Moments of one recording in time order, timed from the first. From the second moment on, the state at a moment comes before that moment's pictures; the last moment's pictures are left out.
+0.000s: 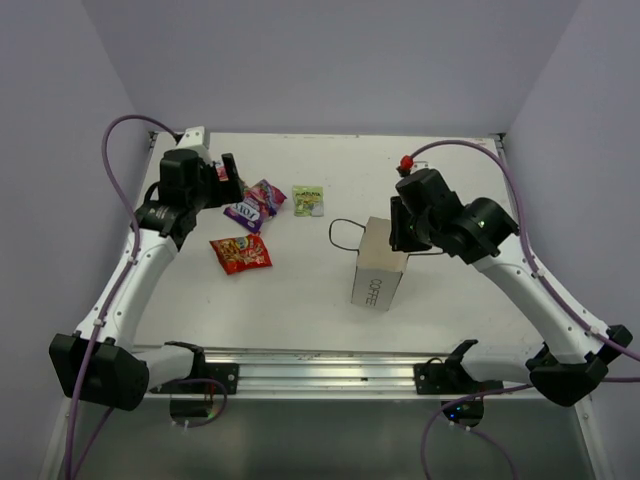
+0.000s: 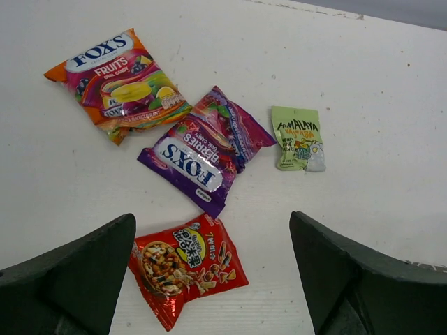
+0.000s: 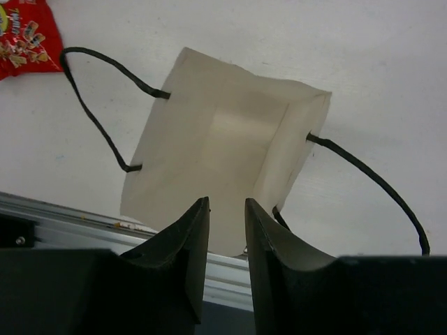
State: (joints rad) left arm -0.18 1.21 1.16 -0.47 -0.06 -0.30; right arm 0.71 1.24 1.53 -1.18 0.26 0.51
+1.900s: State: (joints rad) left arm -0.18 1.18 0.61 -0.24 -0.07 -0.37; right arm 0.72 1.24 1.33 -1.17 0.35 0.64
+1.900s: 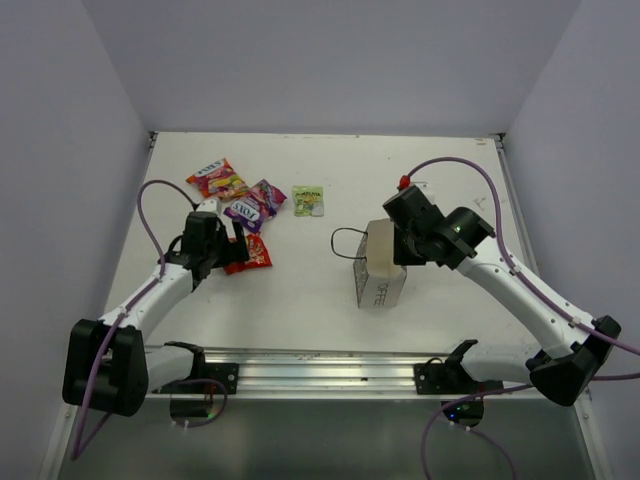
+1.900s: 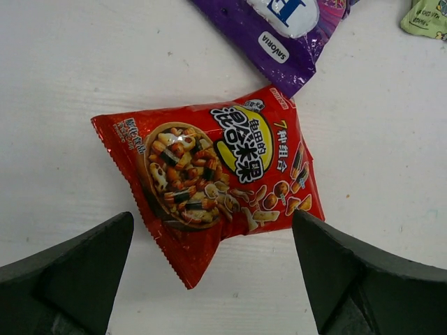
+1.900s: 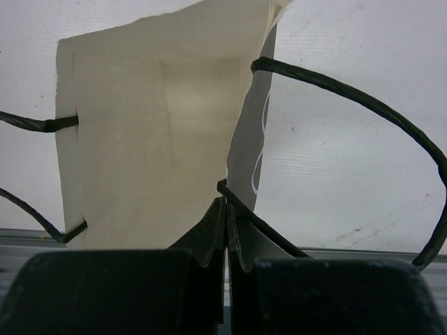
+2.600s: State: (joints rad) left arm -0.17 1.27 0.57 -0.12 -0.12 -0.42; right arm 0.72 1.25 1.34 -1.17 0.38 0.60
